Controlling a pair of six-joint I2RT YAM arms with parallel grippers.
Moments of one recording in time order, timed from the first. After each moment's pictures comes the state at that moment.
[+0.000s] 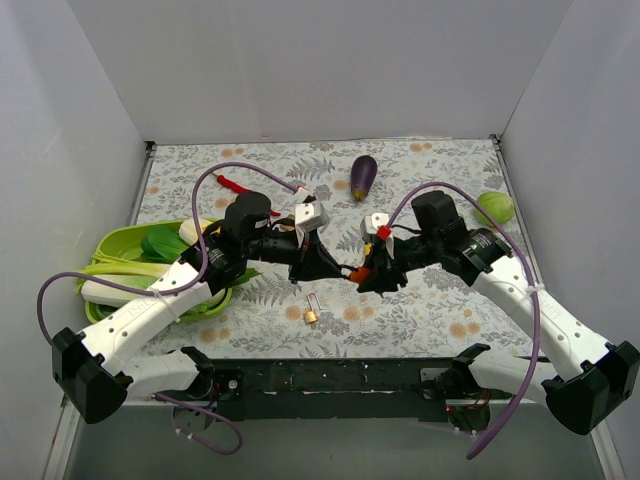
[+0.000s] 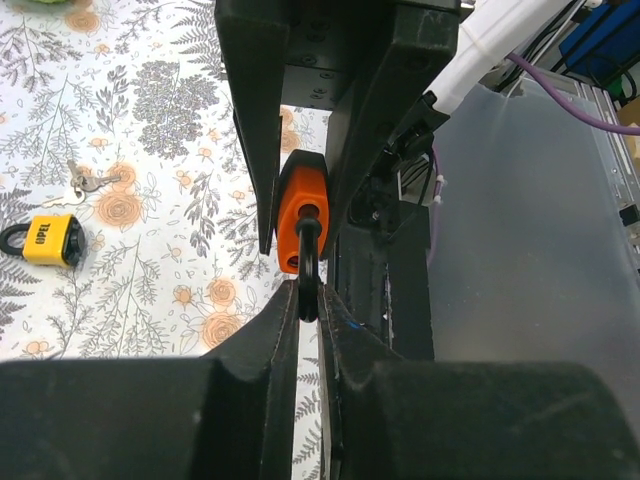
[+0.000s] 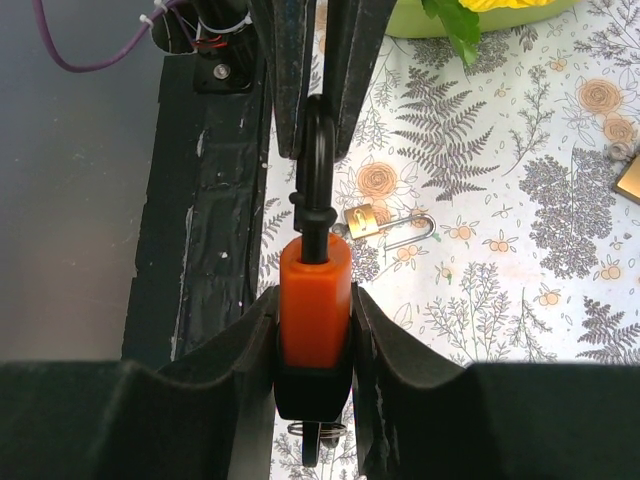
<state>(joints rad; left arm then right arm) -0.75 1.13 1.04 -0.24 0.83 -0.04 0.62 1.09 1.05 -0.72 -0.95 -0.53</state>
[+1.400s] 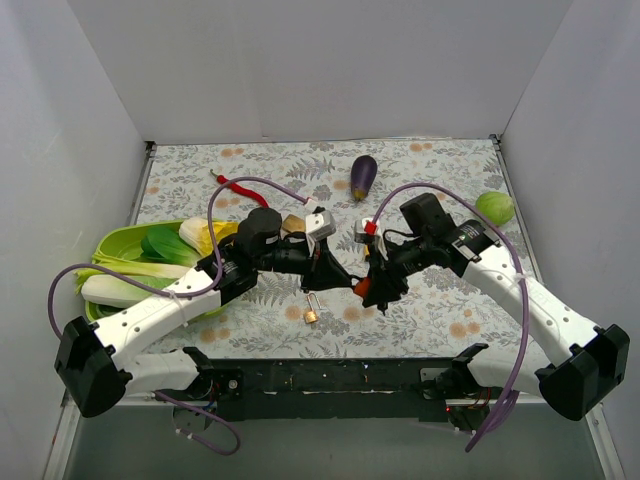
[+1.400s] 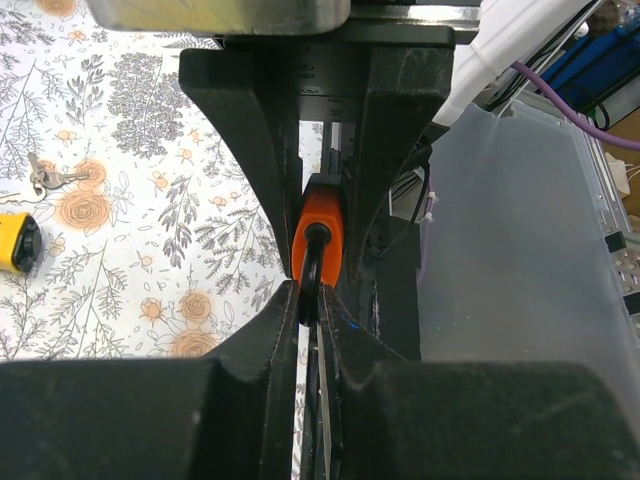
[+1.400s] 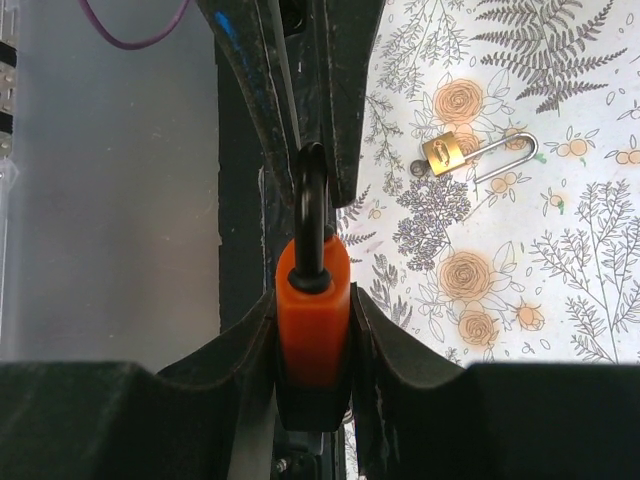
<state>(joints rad) -0.83 1.16 0.91 -0.02 0.76 -0.17 0.64 1.17 1.10 -0.90 -0.94 -0.42</state>
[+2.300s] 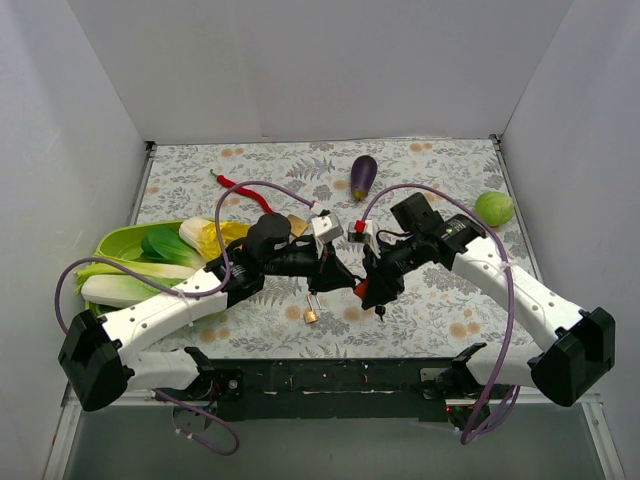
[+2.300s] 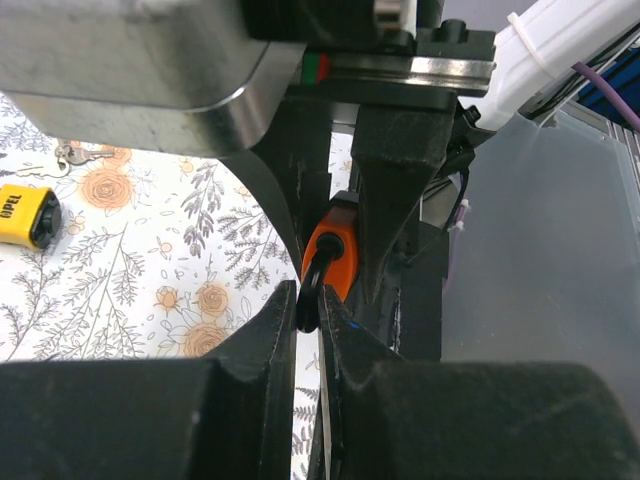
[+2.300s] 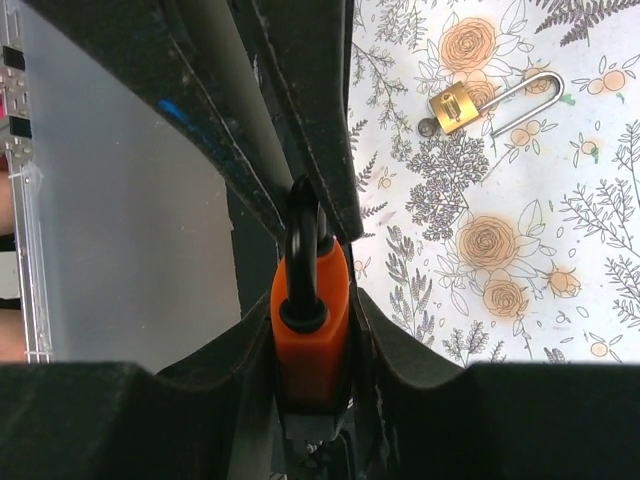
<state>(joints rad) -0.88 1.20 0.88 0.02 0.64 -0.20 0.65 1.24 1.11 -0.95 -0.90 -0.36</state>
